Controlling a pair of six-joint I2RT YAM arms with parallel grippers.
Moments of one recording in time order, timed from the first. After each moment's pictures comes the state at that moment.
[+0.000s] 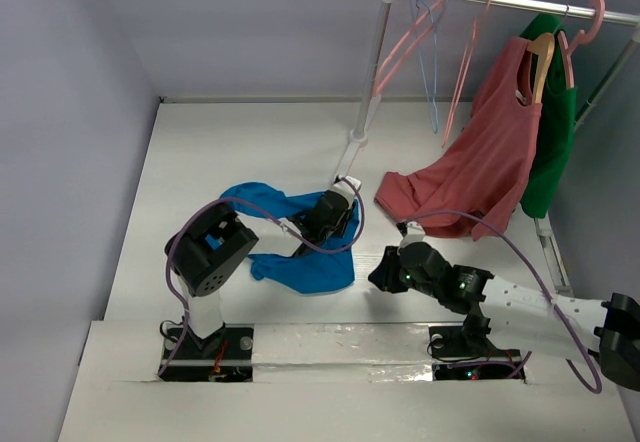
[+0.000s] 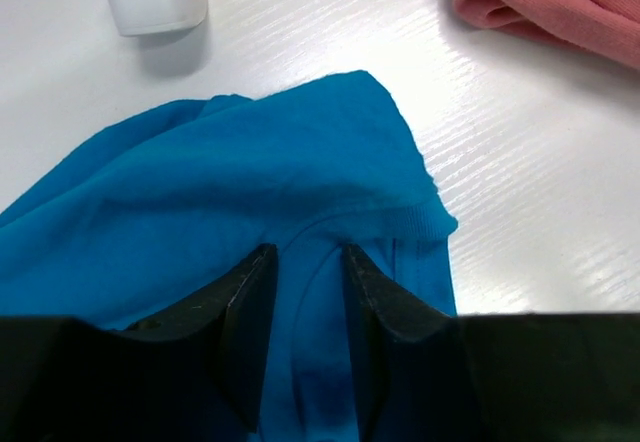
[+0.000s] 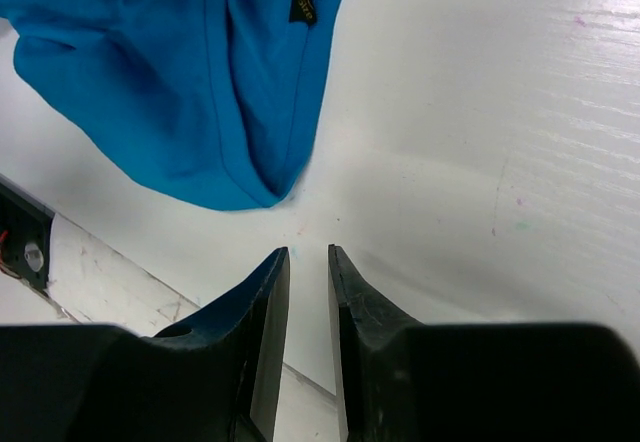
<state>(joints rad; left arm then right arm) -0.88 1.81 0.84 0.34 -0.30 -0.21 1.01 0.87 0.34 -0.14 0.18 0.86</state>
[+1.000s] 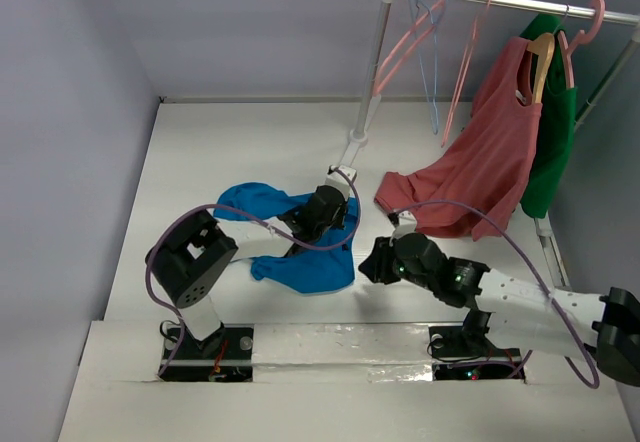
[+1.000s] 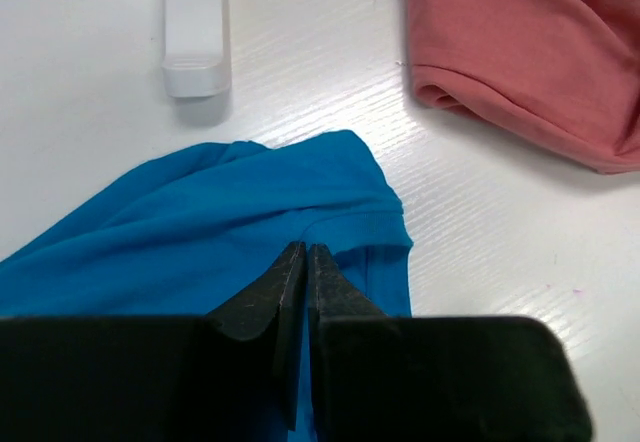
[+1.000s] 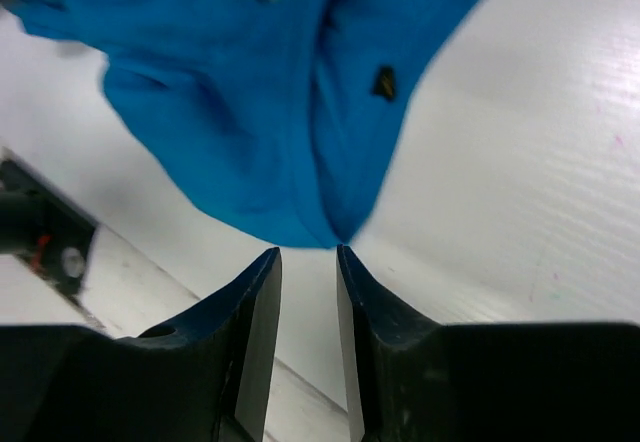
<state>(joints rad) -0.88 1.69 0.83 0.34 -0.32 -0.26 1.01 0.94 0.42 -0.09 0.18 0.77</state>
